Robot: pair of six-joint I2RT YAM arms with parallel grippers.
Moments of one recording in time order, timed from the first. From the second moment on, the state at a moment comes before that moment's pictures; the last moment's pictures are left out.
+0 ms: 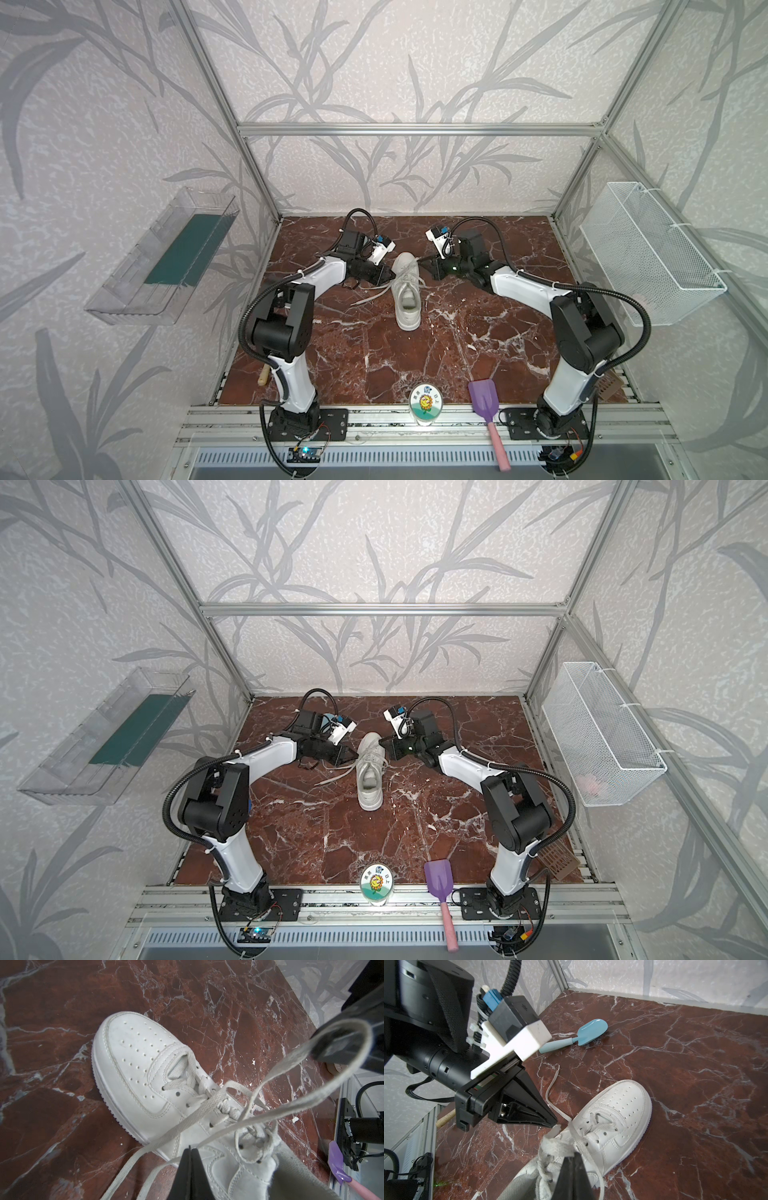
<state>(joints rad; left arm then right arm) -0.24 1.84 1.21 -0.35 0.69 0.16 0.48 1.79 1.17 0.10 -0.53 0.17</state>
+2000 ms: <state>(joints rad) -0.27 1.95 1.40 -0.48 0.75 0.28 0.41 2.02 1.39 -0.22 -0.61 0.26</state>
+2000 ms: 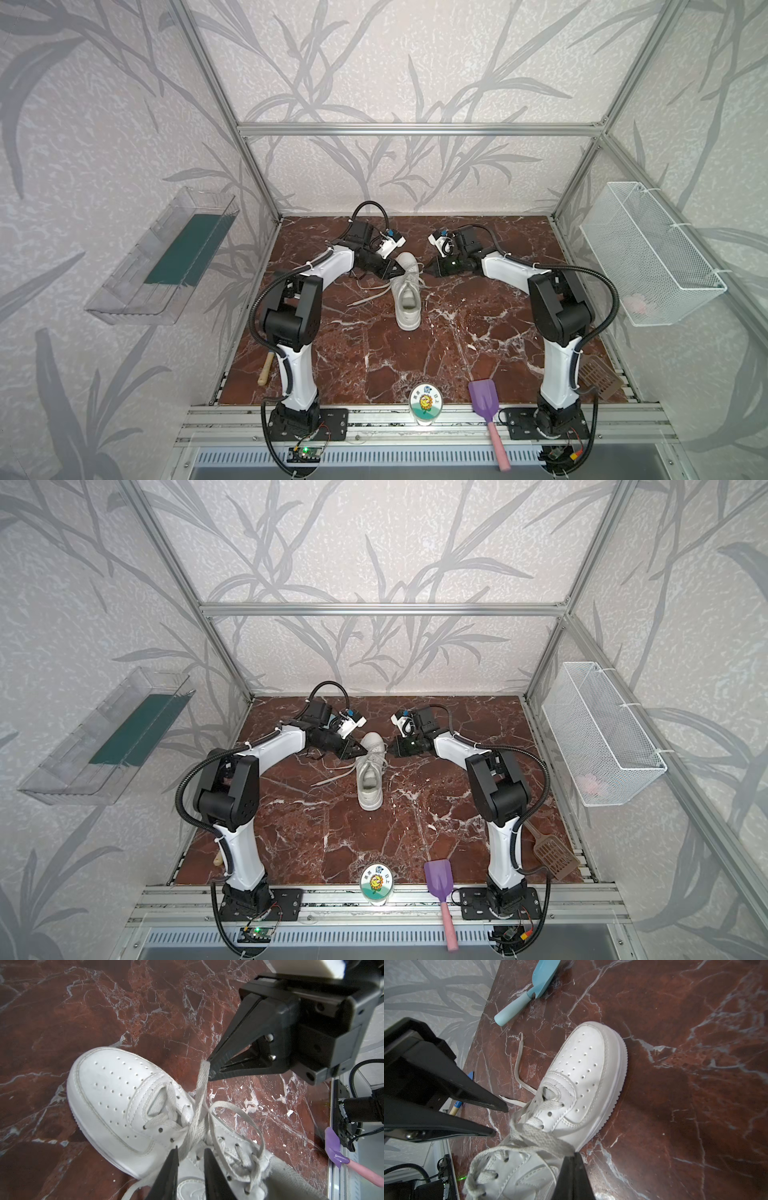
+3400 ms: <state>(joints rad) -0.31 1.90 1.47 -0.53 0.61 0.17 0.44 1.98 1.39 -0.17 -0.61 0.27</state>
